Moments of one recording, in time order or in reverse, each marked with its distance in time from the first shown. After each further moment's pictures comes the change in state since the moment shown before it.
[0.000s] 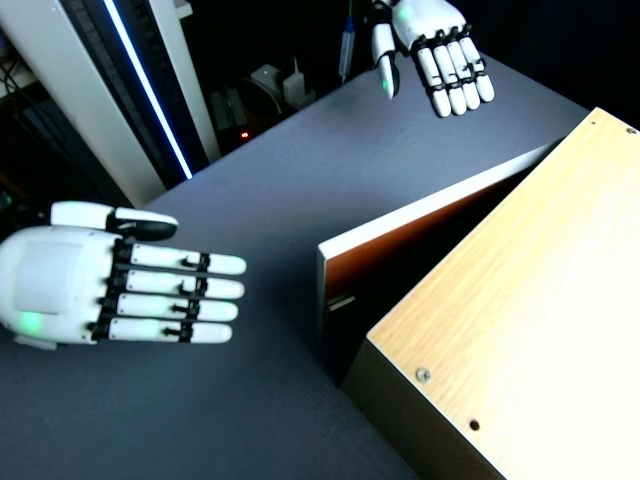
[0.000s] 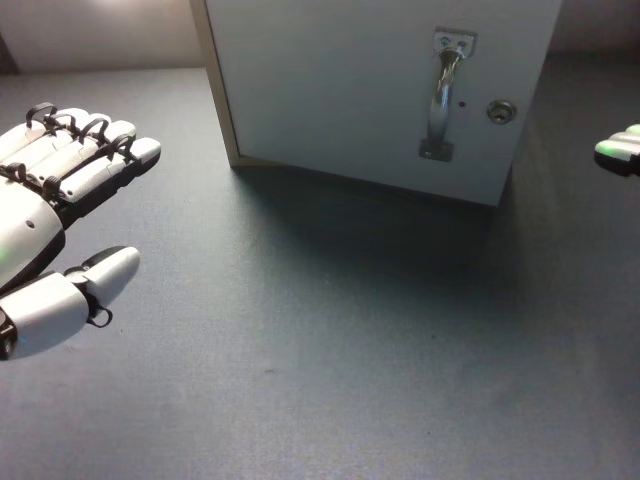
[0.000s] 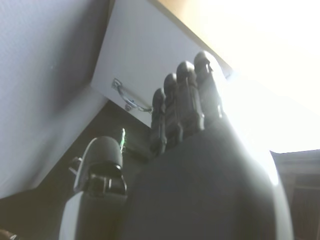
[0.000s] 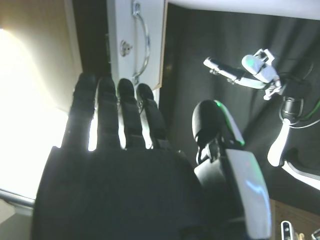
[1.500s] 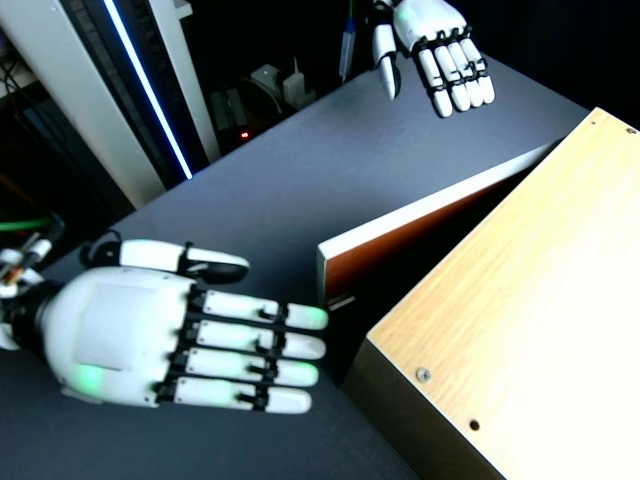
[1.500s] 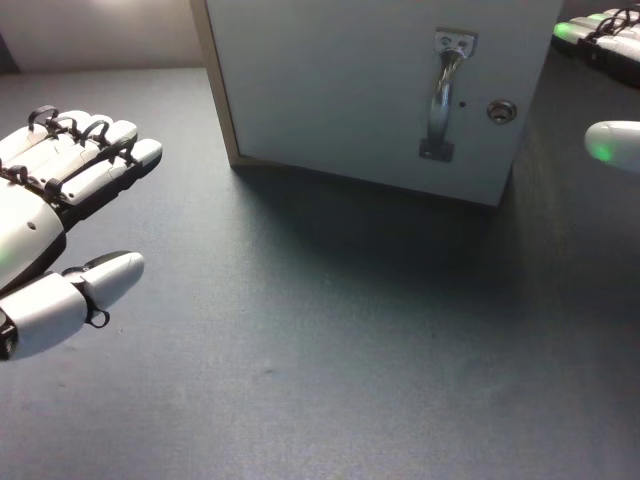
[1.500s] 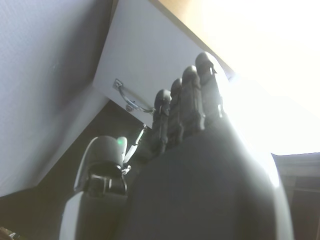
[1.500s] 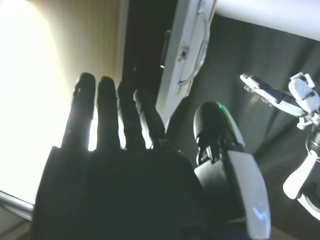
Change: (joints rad) left arm 0.000 -0.006 0.008 0.006 0.013 -0.019; right arm 0.358 -0.137 0.206 -0.042 -0.311 -0.078
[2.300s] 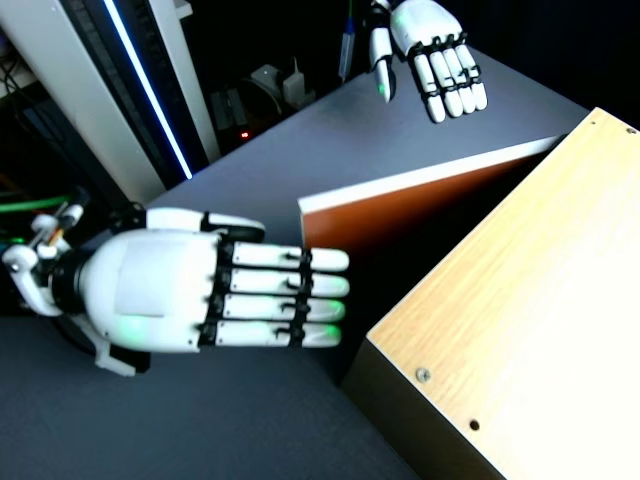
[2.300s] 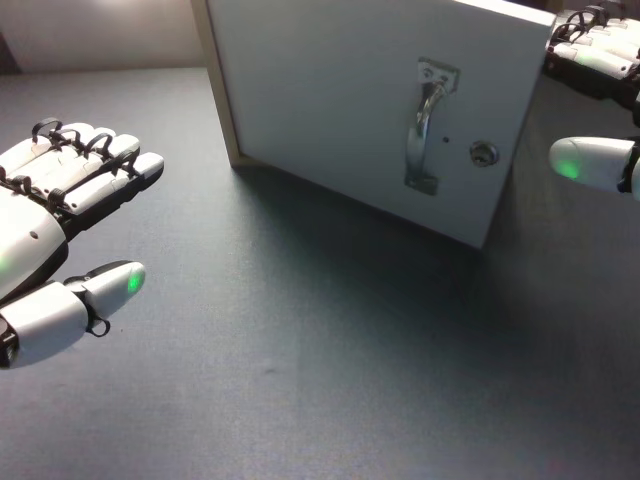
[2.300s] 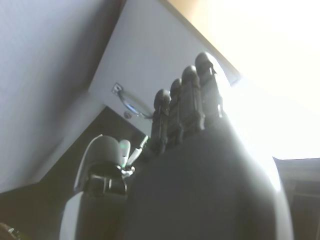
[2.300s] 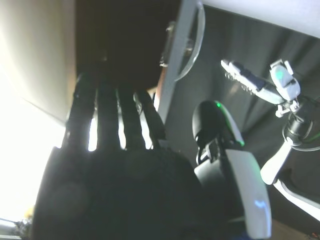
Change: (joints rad) left arm 0.013 -0.005 0.004 0.003 0.007 -0.015; right arm 0.033 0.004 -0.065 -0.090 0.056 -0.001
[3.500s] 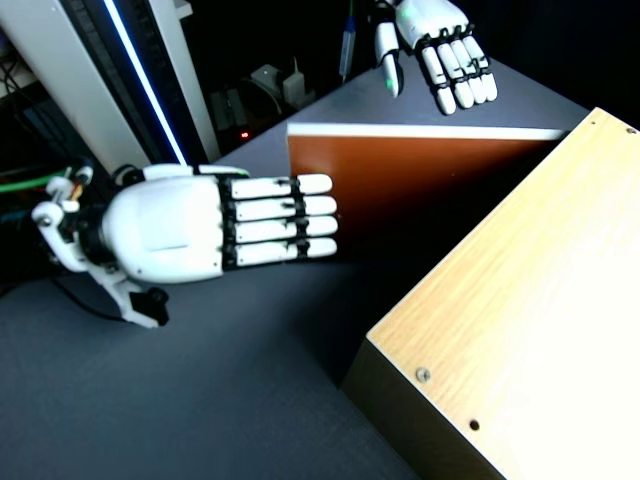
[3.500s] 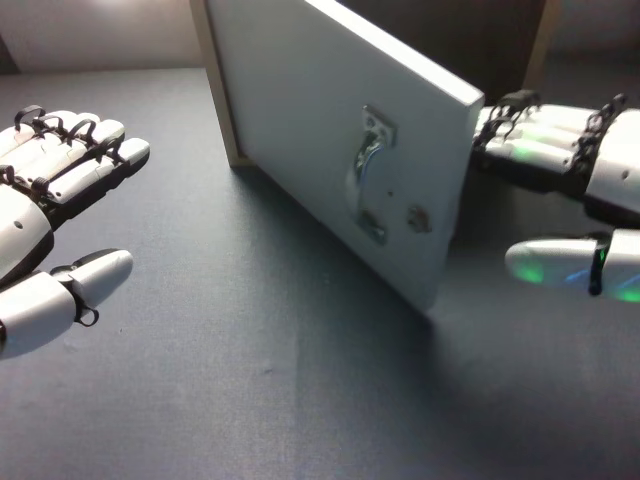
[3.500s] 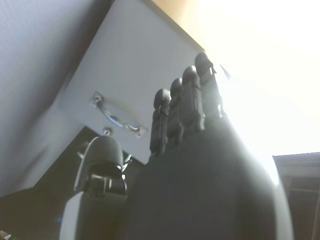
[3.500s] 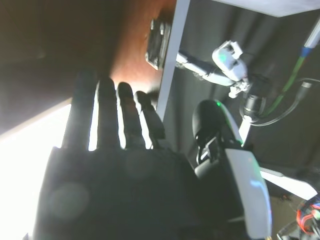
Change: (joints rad) left arm 0.011 0.013 0.000 -0.019 -0.030 0.000; right arm -0.020 -0.031 -0.048 -0.258 0.058 0.151
